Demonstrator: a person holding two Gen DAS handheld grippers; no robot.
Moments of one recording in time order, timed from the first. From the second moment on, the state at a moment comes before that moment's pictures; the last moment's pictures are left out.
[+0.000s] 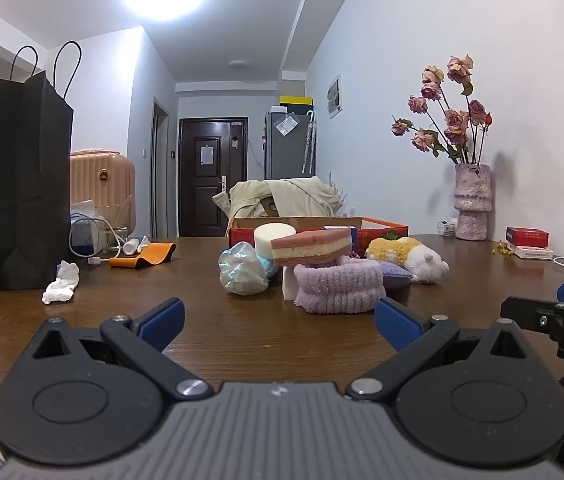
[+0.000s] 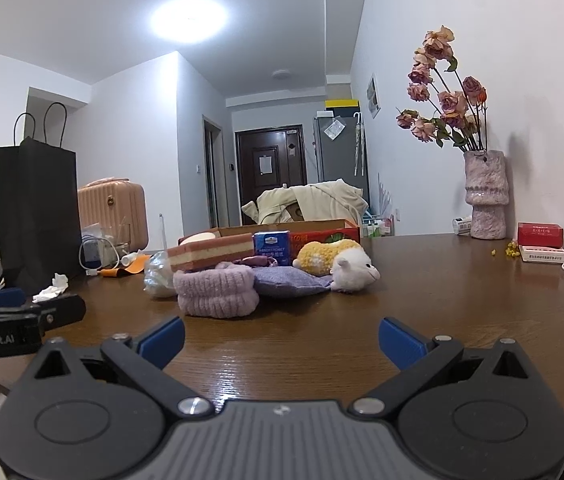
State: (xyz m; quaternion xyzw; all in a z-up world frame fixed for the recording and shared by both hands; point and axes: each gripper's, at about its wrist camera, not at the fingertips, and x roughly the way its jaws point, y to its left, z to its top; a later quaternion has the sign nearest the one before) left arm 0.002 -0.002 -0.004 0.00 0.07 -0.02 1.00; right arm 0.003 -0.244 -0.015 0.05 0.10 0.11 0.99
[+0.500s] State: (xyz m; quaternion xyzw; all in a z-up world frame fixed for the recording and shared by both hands) left arm 0.001 -0.003 -0.004 0.01 0.07 -0.02 1.00; right arm 0.003 -0.245 -0.015 0.05 0.11 0.10 0.99
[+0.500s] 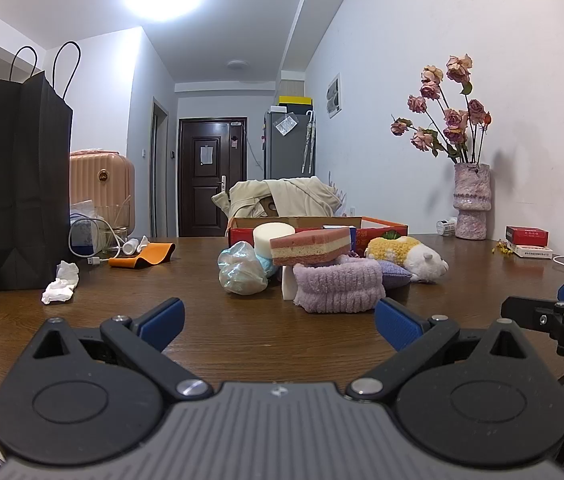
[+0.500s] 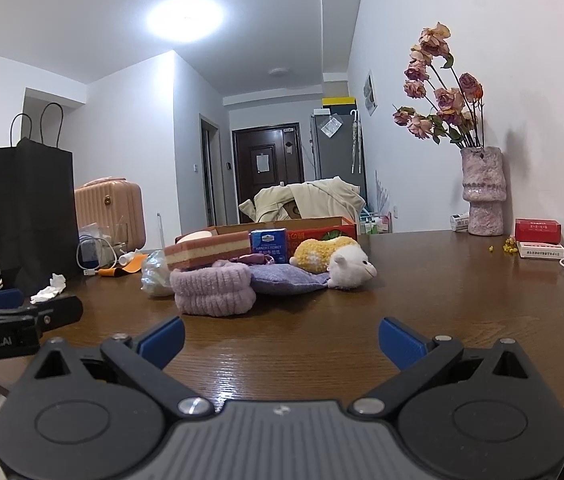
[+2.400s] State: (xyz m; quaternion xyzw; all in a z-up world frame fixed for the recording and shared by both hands) left arm 0.093 0.022 0.046 -0.02 0.14 -0.03 0.99; right arm 0.109 -0.254 0.037 0.10 0.17 0.13 0.97
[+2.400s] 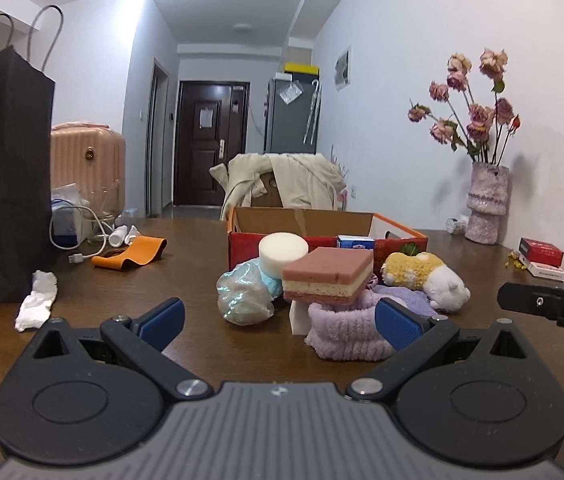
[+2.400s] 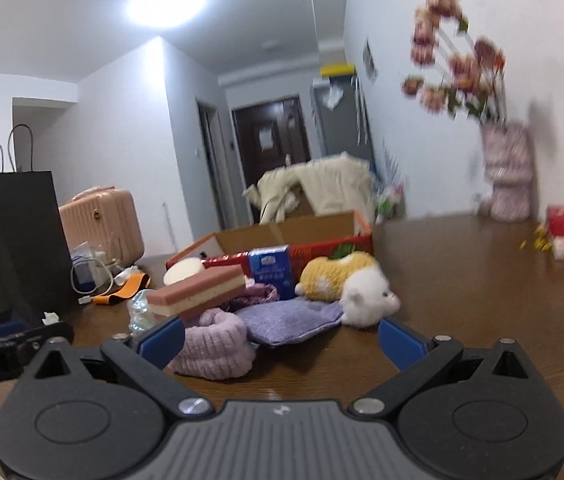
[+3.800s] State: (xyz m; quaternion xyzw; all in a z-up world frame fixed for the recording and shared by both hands) left arm 0.129 0.017 0.045 -0.19 0.24 -0.17 0.94; right arm 0.136 -0.251 0.026 0.22 0.29 0.27 0.89
